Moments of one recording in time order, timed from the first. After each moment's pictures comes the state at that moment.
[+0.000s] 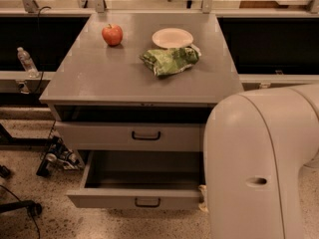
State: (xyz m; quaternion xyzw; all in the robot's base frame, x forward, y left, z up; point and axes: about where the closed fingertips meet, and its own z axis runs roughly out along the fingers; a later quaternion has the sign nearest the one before) arm 0.459 -0.166 0.392 -0.69 0.70 -0.01 0.19
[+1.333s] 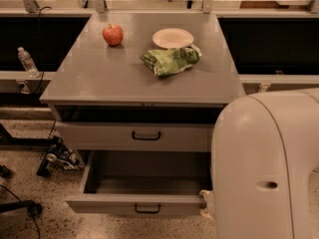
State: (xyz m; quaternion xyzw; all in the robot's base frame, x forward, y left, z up) arm 0.439 -0.174 0.390 -0.68 0.71 0.00 0.19
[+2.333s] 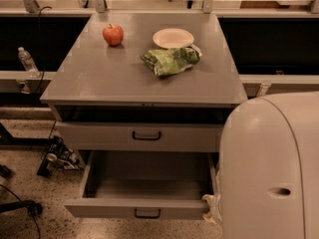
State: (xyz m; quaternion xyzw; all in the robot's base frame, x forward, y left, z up) arm 0.422 -0.180 0.394 -0.66 0.72 0.01 0.19
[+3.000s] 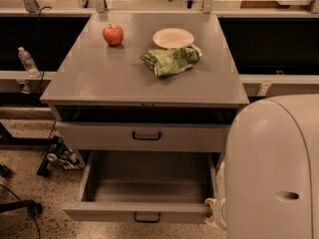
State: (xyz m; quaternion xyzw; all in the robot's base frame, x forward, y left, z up) arm 0.406 -0.187 0.394 -0.65 0.74 0.02 0.19
